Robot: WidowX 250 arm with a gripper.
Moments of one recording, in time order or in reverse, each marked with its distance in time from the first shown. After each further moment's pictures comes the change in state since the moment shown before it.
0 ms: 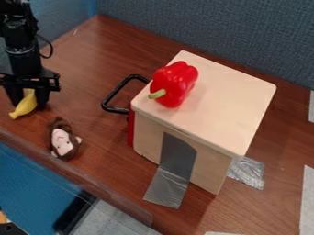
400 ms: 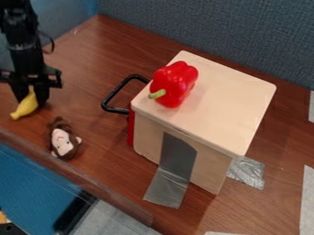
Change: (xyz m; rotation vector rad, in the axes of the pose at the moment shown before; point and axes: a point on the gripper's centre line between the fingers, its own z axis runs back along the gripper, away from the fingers) arm 0.006 -0.003 -0.003 -0.026 0.002 -0.019
